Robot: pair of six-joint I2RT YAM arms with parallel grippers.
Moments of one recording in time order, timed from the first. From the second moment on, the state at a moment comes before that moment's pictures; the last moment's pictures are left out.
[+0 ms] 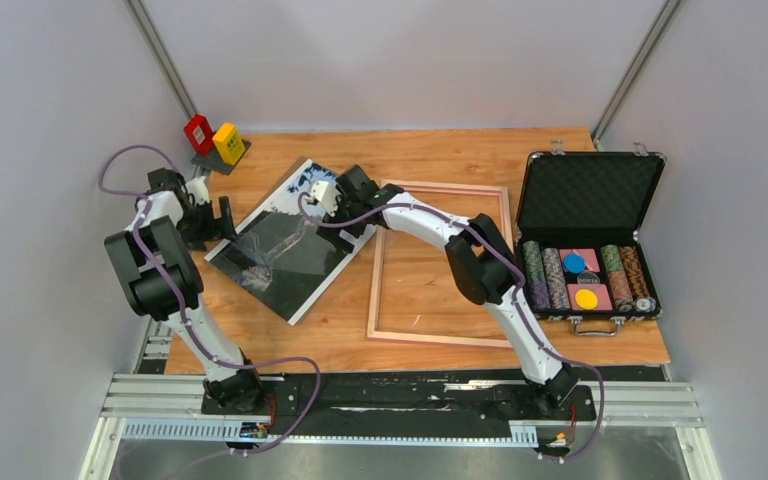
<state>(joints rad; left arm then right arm) 0.45 1.88 1.31 -0.67 0.28 0.19 0.78 2.43 2.03 -0.48 -0.22 -0.45</state>
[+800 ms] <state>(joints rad) 0.33 1.80 1.42 -0.67 0.43 0.21 0.94 2.09 1.54 -0.53 -0.18 -0.48</state>
